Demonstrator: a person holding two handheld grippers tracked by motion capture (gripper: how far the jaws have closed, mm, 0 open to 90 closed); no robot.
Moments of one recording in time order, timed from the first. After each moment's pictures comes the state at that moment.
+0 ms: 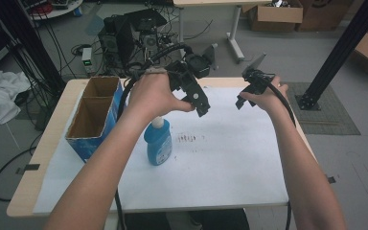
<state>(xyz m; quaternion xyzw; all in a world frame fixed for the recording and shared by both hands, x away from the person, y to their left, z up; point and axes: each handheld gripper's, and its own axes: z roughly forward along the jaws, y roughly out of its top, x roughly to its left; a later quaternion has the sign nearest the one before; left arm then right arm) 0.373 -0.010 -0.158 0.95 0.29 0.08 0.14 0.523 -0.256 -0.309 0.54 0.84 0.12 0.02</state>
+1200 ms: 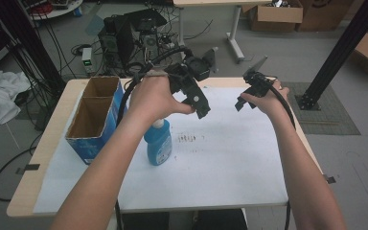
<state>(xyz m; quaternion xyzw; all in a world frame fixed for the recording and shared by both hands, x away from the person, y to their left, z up) 0.370 -0.011 -0.163 0.94 0.29 0.08 0.13 0.520 -0.260 -0.316 0.54 0.83 0.14 0.01</state>
